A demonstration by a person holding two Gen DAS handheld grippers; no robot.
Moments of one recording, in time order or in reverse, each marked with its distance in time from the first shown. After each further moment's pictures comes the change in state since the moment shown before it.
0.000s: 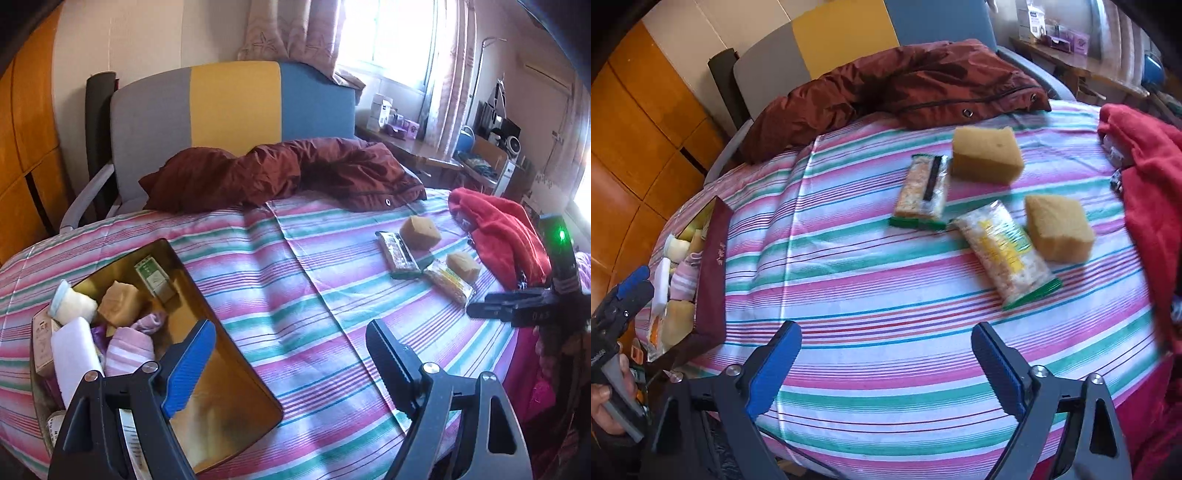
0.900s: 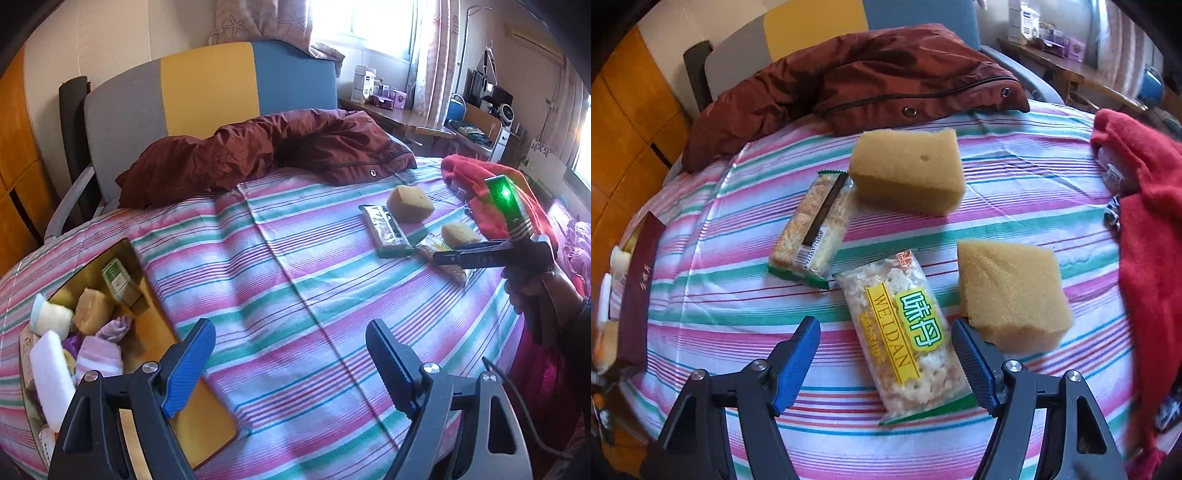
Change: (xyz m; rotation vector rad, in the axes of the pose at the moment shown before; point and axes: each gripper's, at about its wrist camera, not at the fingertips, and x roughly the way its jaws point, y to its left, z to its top) left arm 0.037 -0.042 0.006 0.082 0.087 0.007; right arm 0.065 -0.081 0.048 -0.044 0.010 -0.095
